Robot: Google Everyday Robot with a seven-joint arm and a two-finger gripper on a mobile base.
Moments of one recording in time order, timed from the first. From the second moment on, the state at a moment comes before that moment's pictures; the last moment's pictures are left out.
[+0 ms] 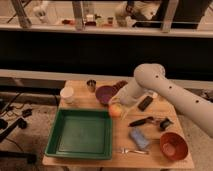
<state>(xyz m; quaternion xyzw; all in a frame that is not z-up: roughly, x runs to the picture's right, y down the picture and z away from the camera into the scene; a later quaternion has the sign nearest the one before) 0.044 0.101 0.692 -0.22 -0.33 -0.29 0.87</state>
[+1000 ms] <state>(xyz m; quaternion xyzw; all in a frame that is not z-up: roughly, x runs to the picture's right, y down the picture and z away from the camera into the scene) 0.022 0.121 0.680 -0.23 -0.36 -0.33 0.84</state>
